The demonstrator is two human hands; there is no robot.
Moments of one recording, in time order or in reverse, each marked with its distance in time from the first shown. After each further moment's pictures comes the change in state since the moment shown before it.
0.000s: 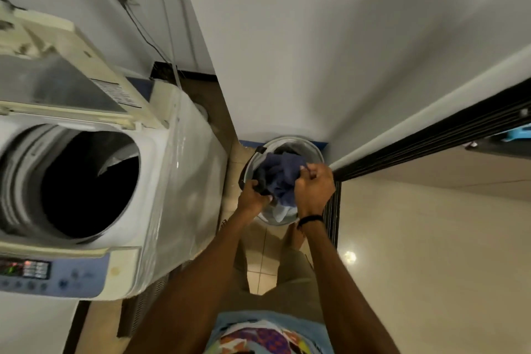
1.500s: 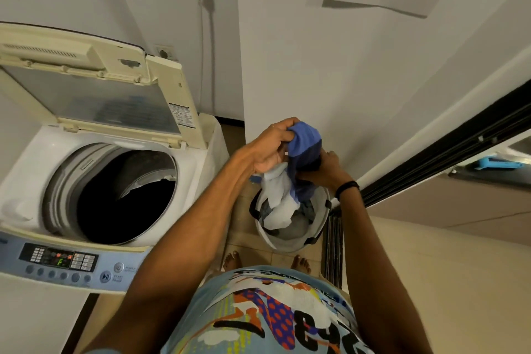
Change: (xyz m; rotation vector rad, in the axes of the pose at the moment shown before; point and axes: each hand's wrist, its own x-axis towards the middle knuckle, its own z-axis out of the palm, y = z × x) left_hand -0.170 0.193 -0.142 -0.437 -0.588 0.539; right_hand 0.012 -0.119 -0.047 -0.496 -0.692 -0.160
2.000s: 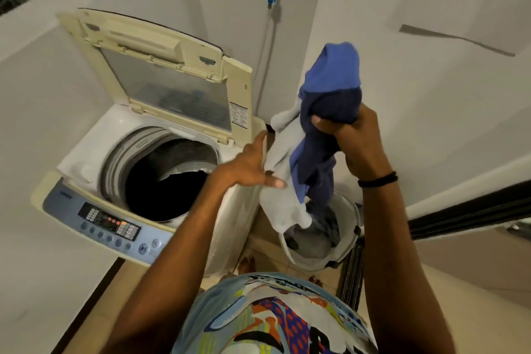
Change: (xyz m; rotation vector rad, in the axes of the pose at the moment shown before) left_hand -0.105 -0.009 -0.107 0.968 0.346 -0.108; right_hand -0.041 -0.147 -0.044 0.676 0.247 -0.490
